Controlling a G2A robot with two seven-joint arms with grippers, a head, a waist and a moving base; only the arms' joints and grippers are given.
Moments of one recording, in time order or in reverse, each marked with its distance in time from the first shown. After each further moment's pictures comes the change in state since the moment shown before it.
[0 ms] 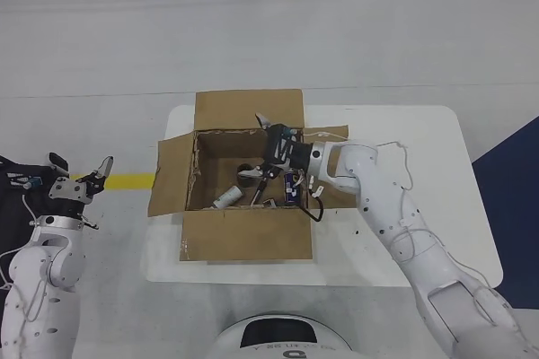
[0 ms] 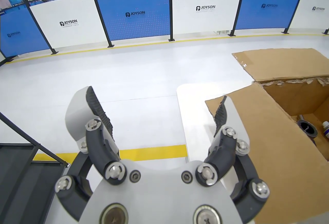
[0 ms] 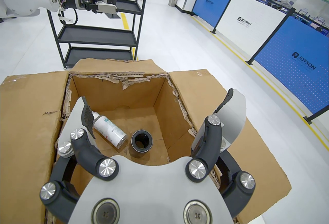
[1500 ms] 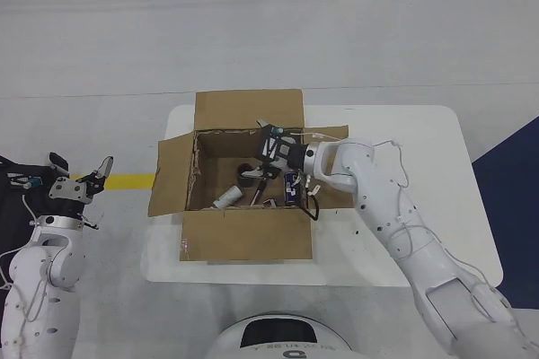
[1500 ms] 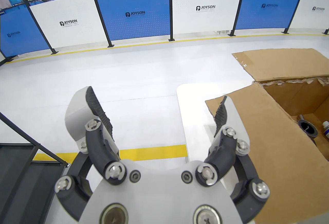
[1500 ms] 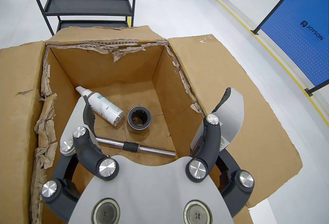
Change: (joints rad) left arm 0.000 0.000 0.000 0.000 0.000 0.000 0.000; right arm 0.023 -0.009 -0.025 0.024 0.038 0.037 0.217
